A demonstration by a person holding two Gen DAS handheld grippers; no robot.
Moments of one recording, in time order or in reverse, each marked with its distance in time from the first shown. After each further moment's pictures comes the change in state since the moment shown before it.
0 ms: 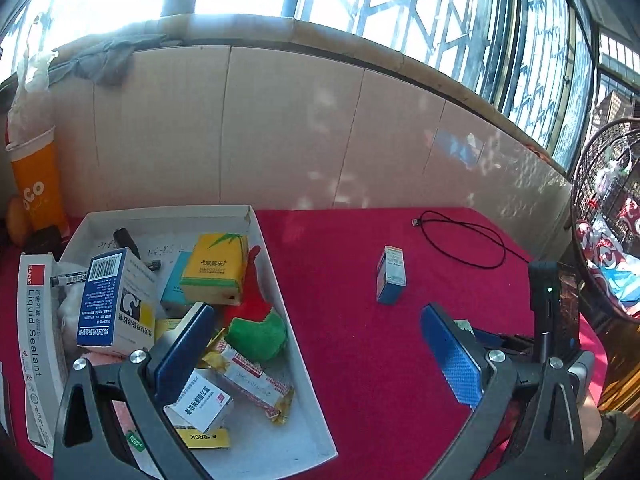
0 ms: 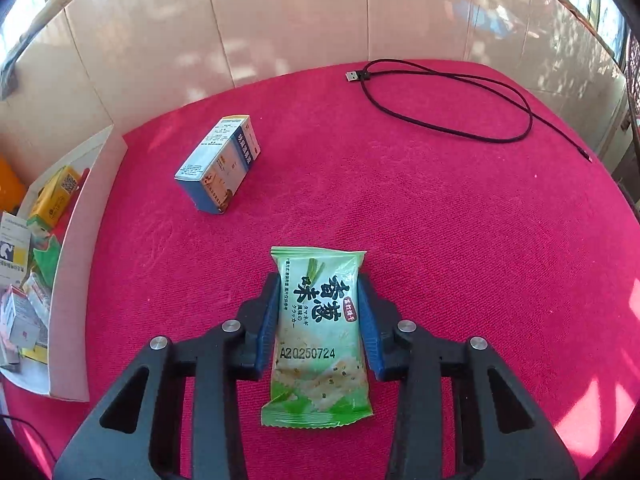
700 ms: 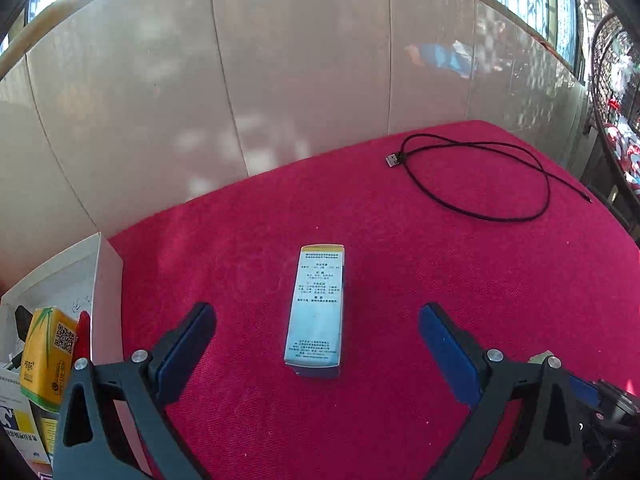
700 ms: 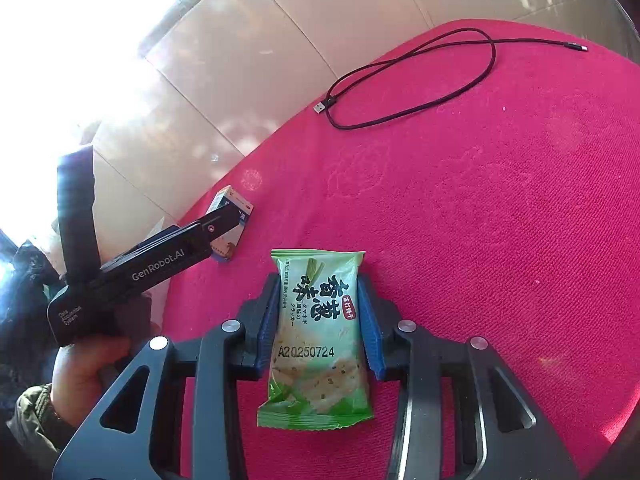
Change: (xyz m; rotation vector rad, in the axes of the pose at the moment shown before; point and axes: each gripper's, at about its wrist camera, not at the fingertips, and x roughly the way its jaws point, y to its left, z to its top) left arm 0.175 -0.106 0.013 0.223 0.210 0.100; right arm -0.004 -0.094 -0.021 0.285 -0.130 0.394
